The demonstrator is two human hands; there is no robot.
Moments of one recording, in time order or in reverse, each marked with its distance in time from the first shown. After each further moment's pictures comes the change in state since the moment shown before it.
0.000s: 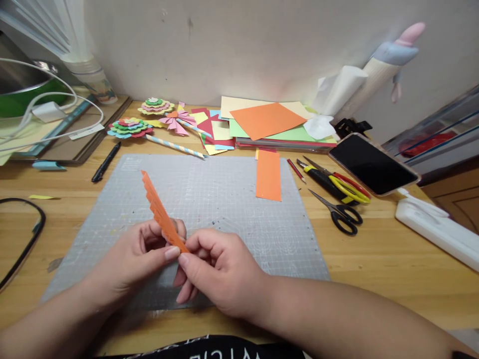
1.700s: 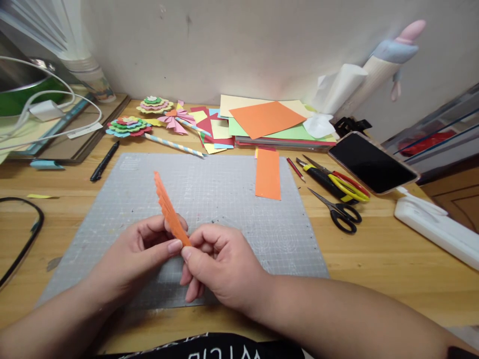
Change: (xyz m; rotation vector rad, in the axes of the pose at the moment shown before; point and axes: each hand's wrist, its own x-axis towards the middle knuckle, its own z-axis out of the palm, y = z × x) left_hand 0.001 -0.002 0.002 -0.008 0.052 0.008; right_hand 0.001 -0.004 0.000 0.050 0.064 0.032
